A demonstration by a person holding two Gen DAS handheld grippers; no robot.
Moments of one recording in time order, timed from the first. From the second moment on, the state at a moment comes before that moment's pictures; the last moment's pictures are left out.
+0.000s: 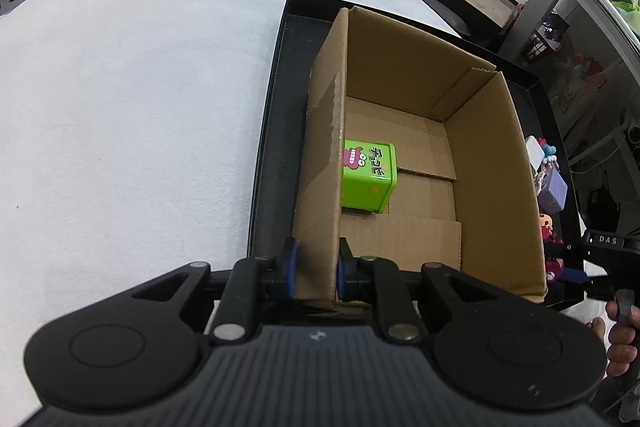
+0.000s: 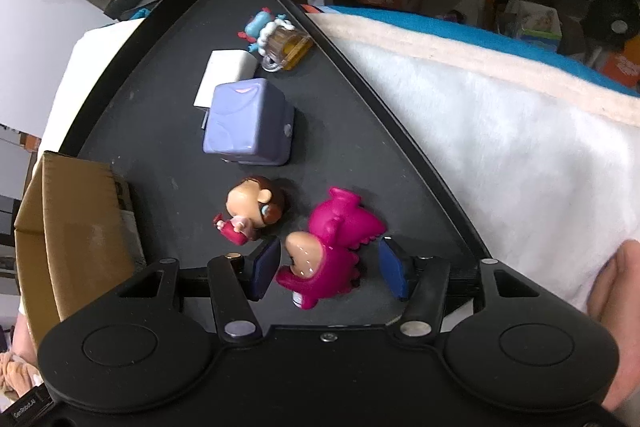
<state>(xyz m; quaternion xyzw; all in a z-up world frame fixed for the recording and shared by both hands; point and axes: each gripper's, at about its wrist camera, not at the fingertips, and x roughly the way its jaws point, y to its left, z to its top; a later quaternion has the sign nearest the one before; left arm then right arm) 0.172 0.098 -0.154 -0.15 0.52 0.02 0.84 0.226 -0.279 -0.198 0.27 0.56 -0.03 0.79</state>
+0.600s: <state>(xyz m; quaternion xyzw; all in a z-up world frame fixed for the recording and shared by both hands) 0.171 0.100 -0.154 -0.15 0.52 0.02 0.84 0.231 -0.266 -0.196 0.22 0.56 -0.01 0.80</state>
